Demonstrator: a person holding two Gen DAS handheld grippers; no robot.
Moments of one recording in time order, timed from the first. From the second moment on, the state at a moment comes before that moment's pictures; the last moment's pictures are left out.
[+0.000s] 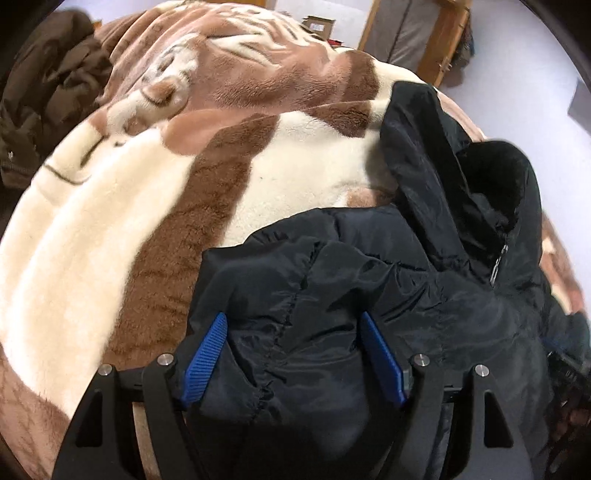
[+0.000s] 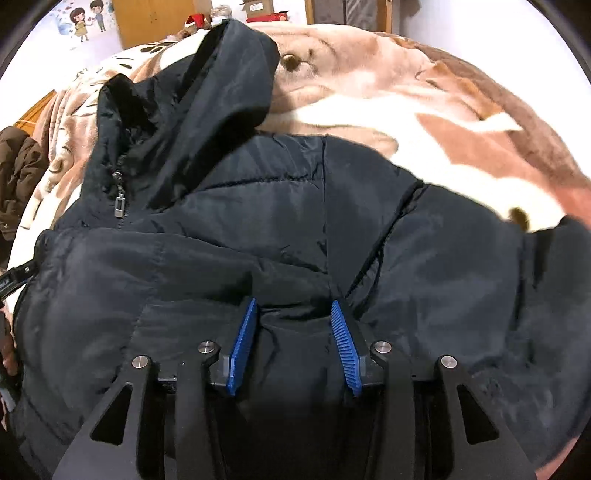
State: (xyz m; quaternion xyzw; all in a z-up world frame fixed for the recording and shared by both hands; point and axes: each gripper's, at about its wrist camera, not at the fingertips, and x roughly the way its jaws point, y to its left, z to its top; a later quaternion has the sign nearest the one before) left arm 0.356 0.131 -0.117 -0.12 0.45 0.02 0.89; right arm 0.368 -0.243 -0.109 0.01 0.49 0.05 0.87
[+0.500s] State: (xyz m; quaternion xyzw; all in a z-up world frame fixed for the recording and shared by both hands) left arm 0.297 0.126 -0.104 -0.11 0.47 -0.01 0.87; right arm 0.308 -0.235 -0.103 -0.01 0.50 0.07 0.86
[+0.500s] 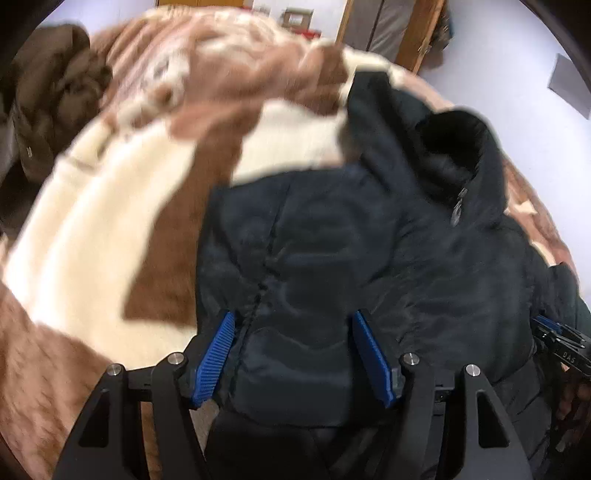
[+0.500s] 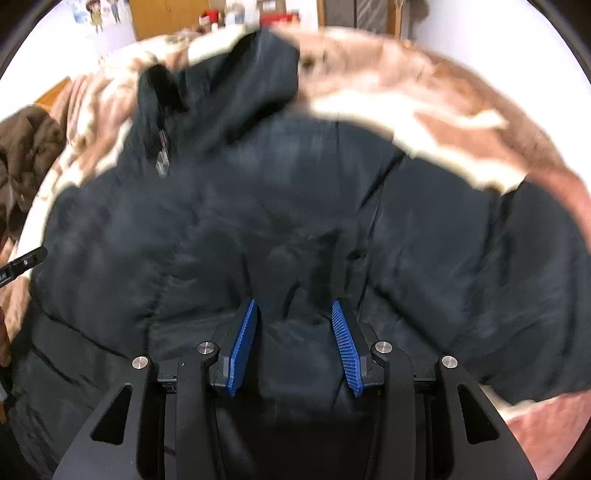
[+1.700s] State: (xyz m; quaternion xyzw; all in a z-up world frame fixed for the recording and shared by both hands) left arm 0.075 0.034 0.040 -0.12 0.39 -0.10 0.91; right arm 0.086 -0.269 0.030 0.05 0.42 0.07 0.91
